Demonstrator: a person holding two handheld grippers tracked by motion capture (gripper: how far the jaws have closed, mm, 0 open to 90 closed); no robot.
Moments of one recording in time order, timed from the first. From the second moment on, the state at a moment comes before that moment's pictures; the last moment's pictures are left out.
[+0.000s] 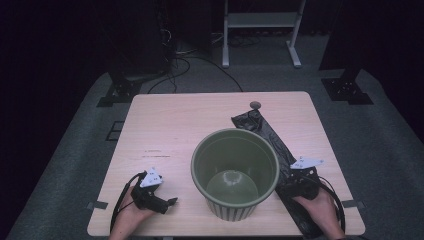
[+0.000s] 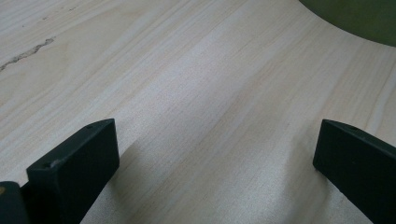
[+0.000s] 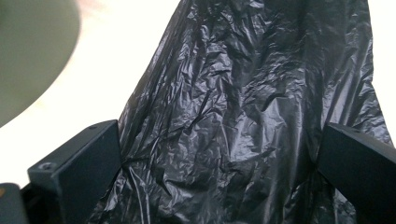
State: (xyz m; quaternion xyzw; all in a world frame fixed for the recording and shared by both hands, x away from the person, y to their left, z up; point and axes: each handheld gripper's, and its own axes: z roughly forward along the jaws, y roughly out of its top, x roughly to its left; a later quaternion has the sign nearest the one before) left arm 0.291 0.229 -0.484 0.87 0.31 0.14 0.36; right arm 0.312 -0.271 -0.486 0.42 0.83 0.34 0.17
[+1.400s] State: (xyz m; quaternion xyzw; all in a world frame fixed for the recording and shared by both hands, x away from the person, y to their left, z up) left arm 0.290 0.229 -0.484 0.87 0.31 0.14 0.36; right arm 0.367 -0.246 -0.485 0.44 0.82 0.33 0.17
